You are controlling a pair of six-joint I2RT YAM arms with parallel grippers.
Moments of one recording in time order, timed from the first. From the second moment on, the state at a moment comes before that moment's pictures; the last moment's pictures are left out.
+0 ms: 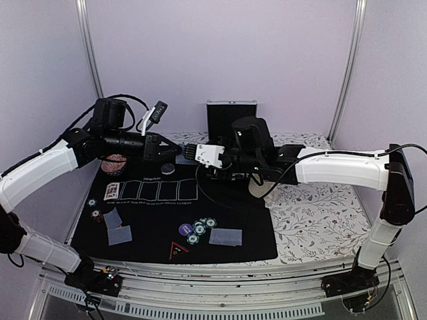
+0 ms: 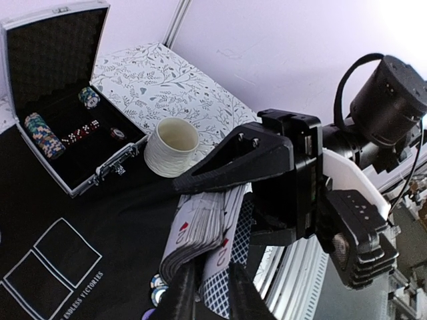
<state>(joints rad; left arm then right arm) -0.54 1.29 1.18 -0.36 0.62 -0.20 0.99 1.76 1.40 0.02 -0.01 -0.82</state>
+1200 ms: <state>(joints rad) -0.47 1.15 1.01 -0.39 -0.16 0.31 0.91 1.71 1.26 0.02 -0.03 -0.77</state>
